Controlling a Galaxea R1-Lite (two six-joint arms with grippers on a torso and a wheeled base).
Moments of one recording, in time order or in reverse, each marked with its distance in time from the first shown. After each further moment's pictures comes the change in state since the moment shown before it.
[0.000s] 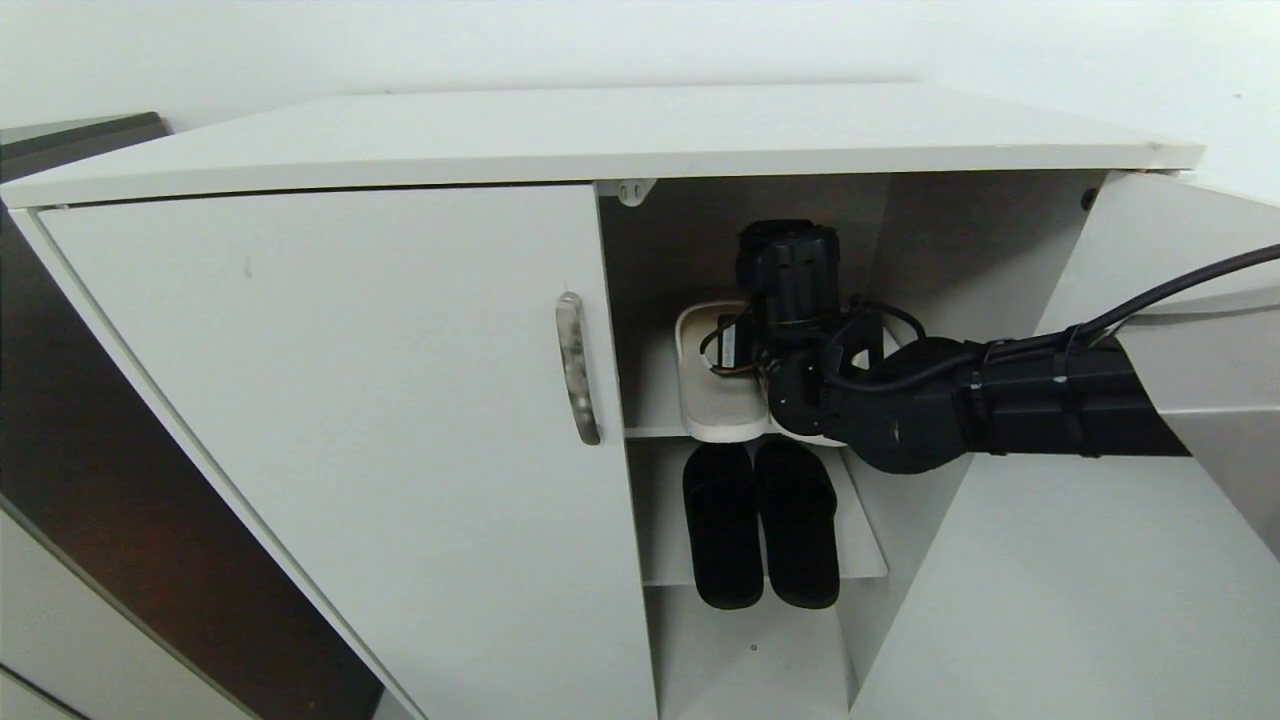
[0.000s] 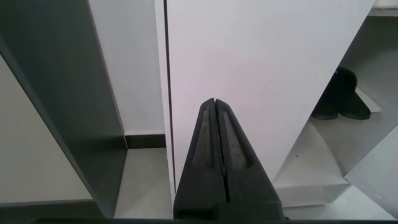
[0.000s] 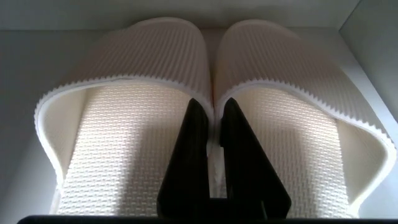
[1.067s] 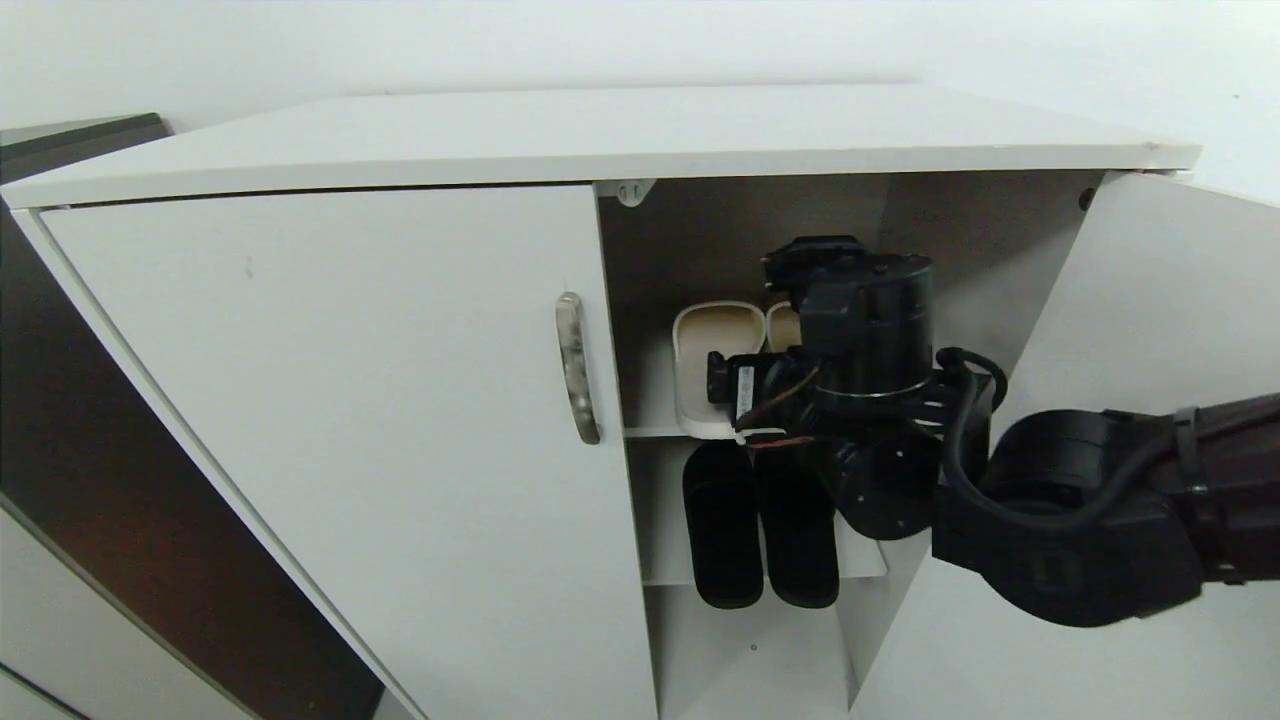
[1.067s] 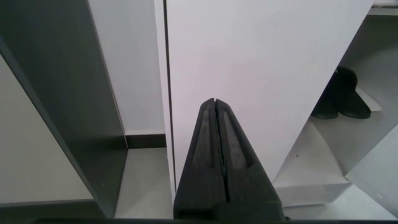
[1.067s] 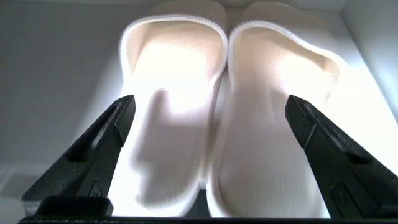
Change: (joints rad) left arm 0.000 0.000 0.000 0.001 -0.001 0.004; right arm 0.143 -0.267 0.448 -0.209 -0.008 0.010
